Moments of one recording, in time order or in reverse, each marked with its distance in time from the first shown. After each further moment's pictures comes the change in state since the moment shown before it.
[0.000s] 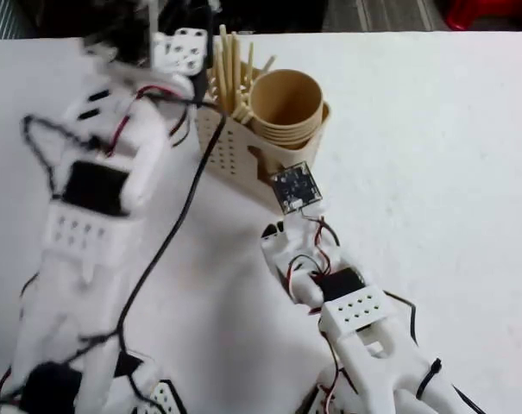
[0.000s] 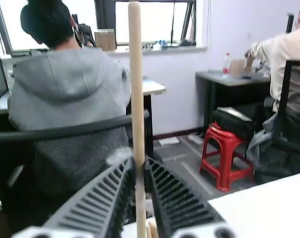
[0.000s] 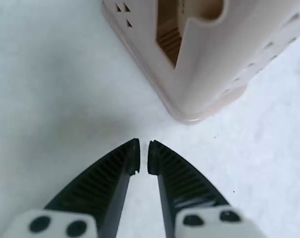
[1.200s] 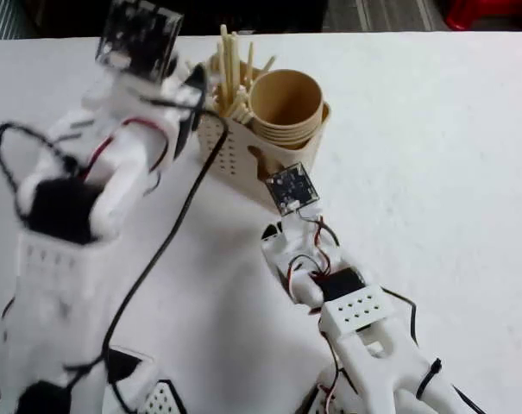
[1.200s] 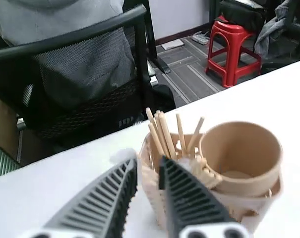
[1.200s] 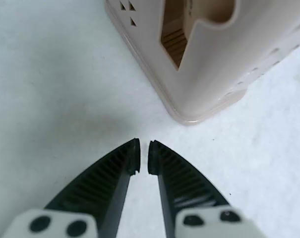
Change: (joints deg) left arm -1.8 -7.4 -3.5 34.8 -6.8; right arm 0.0 0.0 0.0 0.0 2.5
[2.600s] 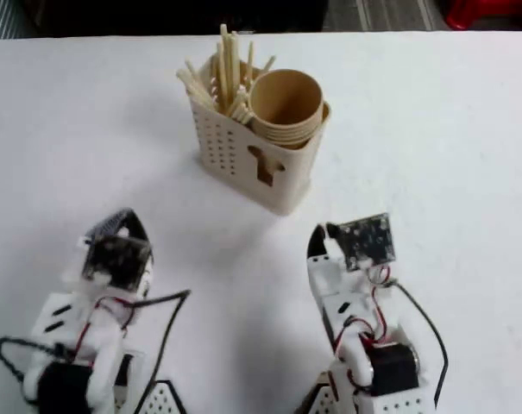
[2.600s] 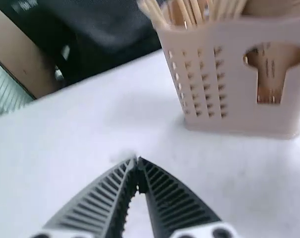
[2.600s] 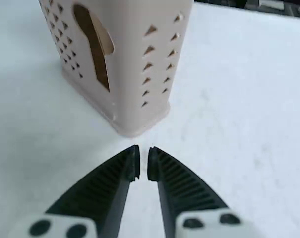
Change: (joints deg) left arm -10.5 -72.5 72.2 3.5 -9.4; right arm 11.4 -57.3 12.7 31.3 0.2
